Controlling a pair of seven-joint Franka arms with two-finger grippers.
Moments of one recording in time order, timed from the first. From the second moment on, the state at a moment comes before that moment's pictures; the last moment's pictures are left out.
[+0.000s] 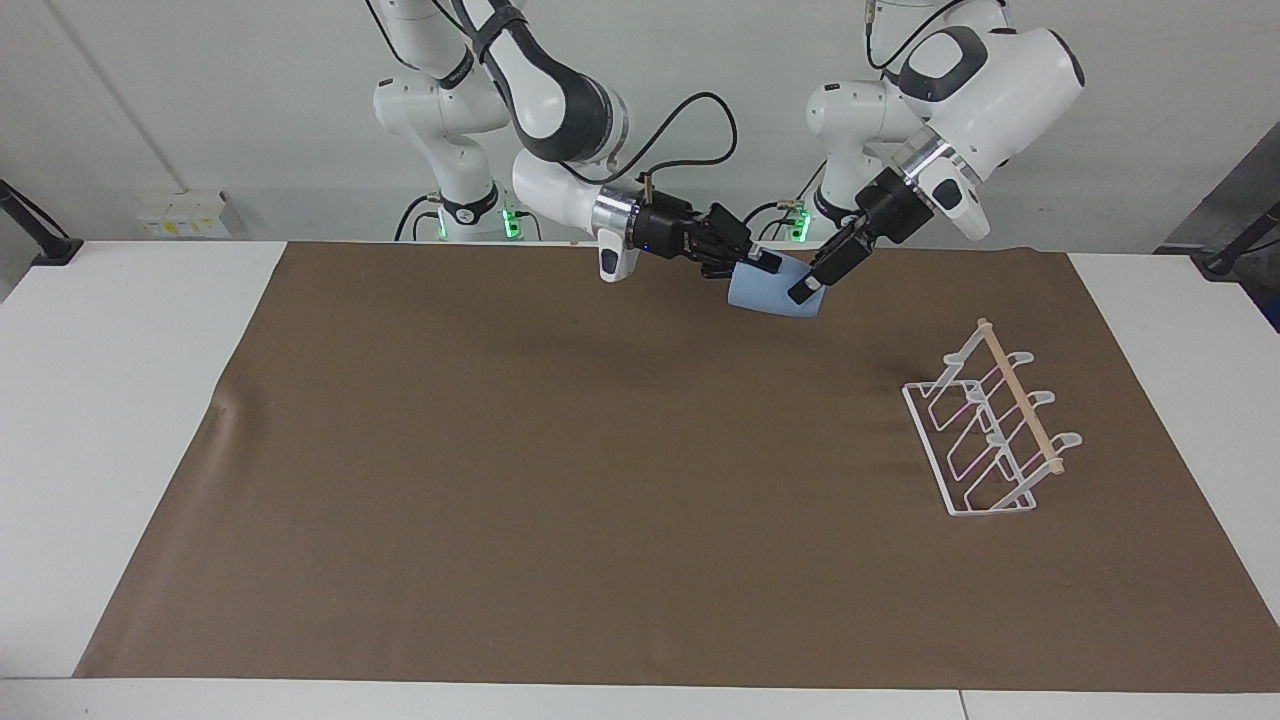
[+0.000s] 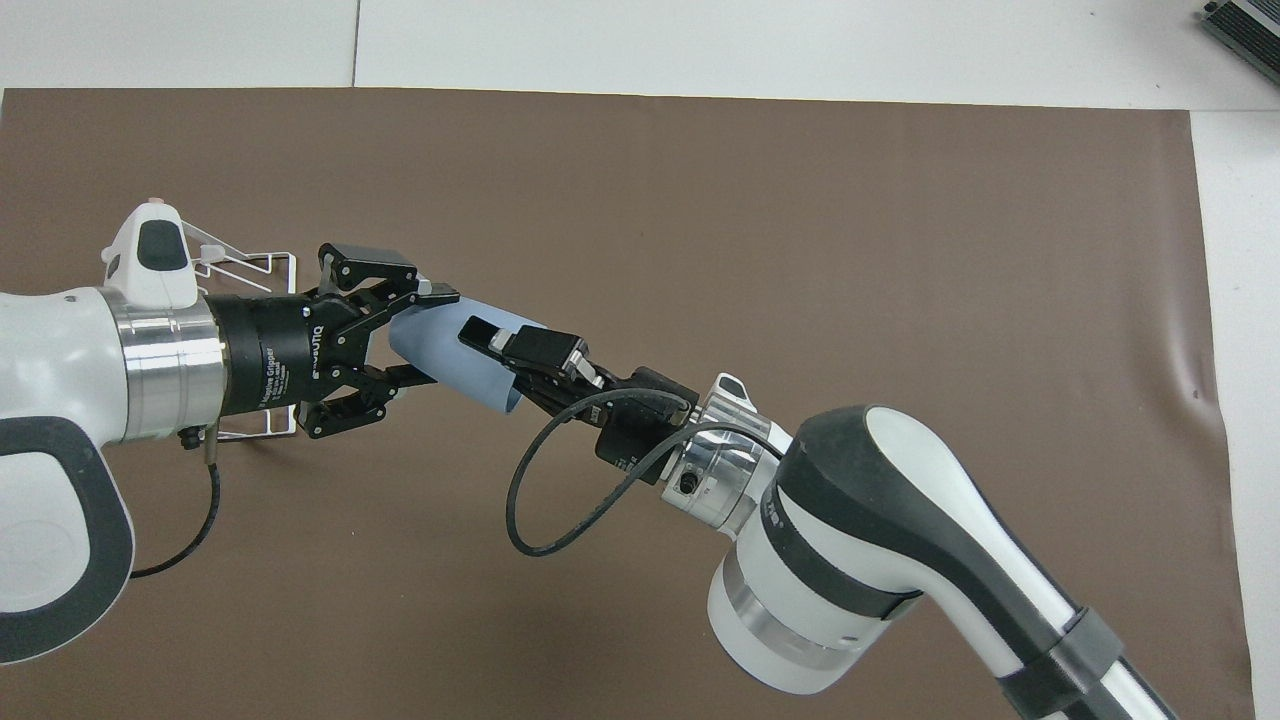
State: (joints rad) left arm -0.08 -0.21 -0.21 -2.05 -0.81 2.16 -0.90; right arm 0.10 0.06 0.58 -1.98 2.36 2.56 -0.70
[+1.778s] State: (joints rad) left arm 0.06 -0.21 -0.20 -2.05 -0.53 2.13 -0.70; right arm 0.10 0.15 0.41 -1.98 0.67 2.77 -0.75
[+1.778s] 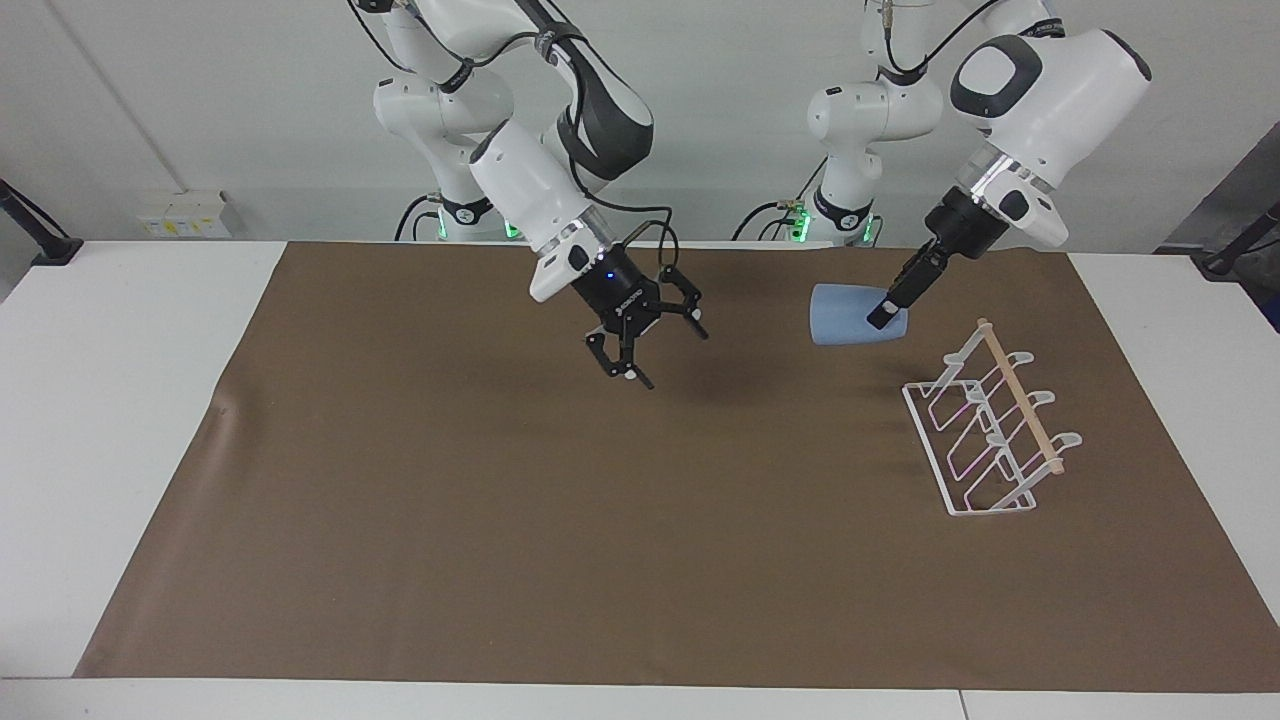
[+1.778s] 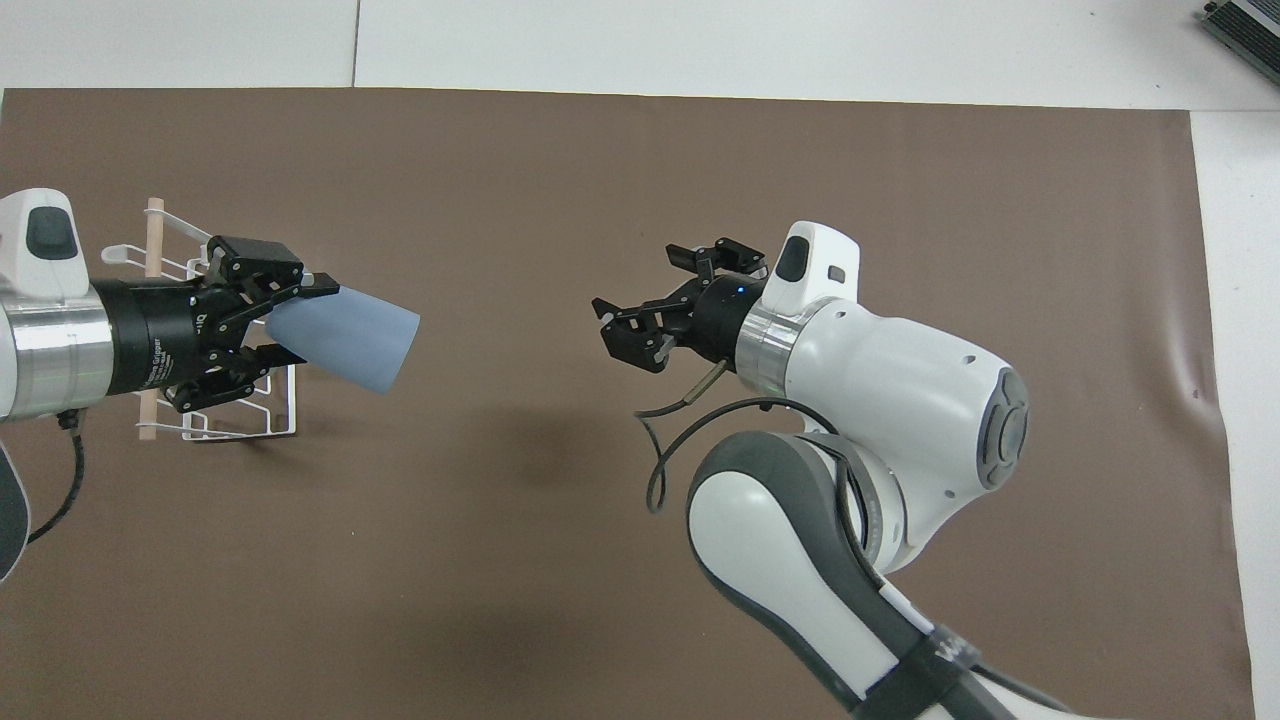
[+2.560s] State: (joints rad) left arm 0.08 -0.15 -0.19 -2.03 0.02 2.43 -0.61; right arm 0.09 0.07 0.04 -1.78 0.03 1.93 -0.46
